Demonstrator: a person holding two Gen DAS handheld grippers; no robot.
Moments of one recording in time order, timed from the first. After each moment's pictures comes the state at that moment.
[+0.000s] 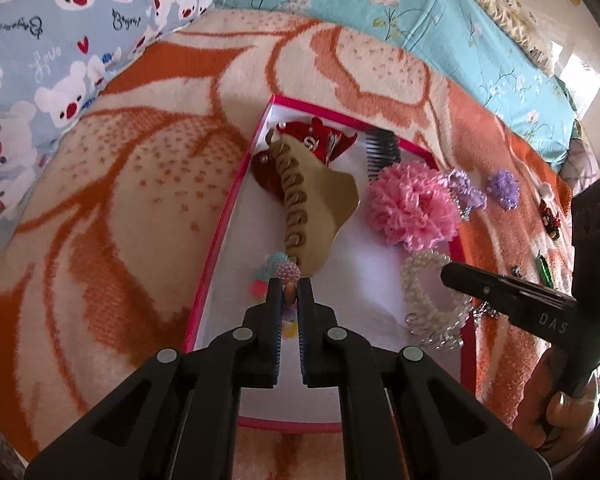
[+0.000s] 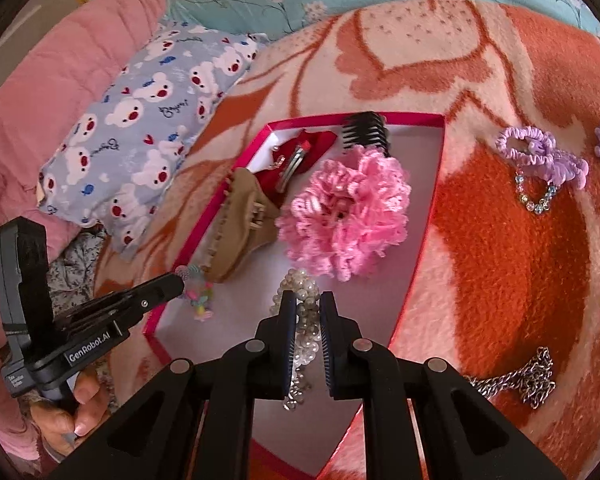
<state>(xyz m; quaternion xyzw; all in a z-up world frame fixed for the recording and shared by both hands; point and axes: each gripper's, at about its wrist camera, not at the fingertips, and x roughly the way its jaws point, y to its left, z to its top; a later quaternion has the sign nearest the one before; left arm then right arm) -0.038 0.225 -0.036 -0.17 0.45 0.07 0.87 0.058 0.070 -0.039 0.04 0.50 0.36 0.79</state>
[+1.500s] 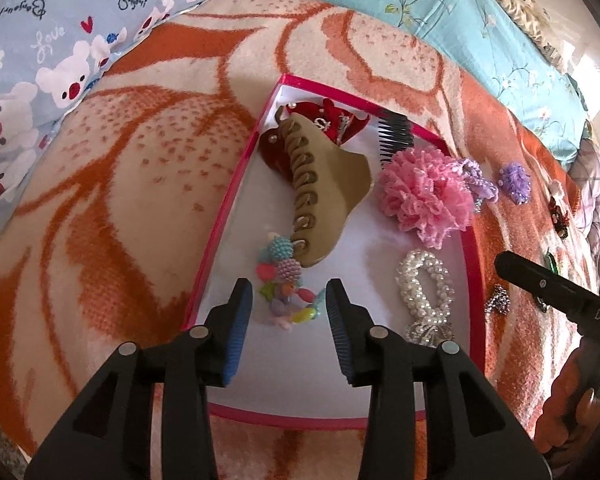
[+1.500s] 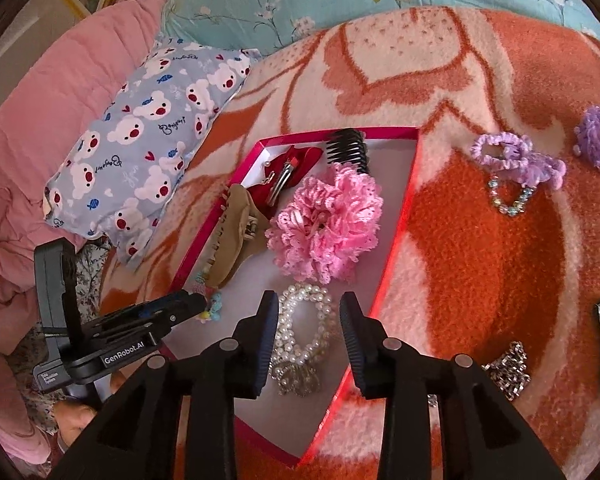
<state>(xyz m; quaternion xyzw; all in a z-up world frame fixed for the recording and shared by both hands) -0.038 0.225 -0.039 -0.18 0.47 0.08 0.86 0.058 0.043 -0.021 0.06 0.49 0.36 0.79</state>
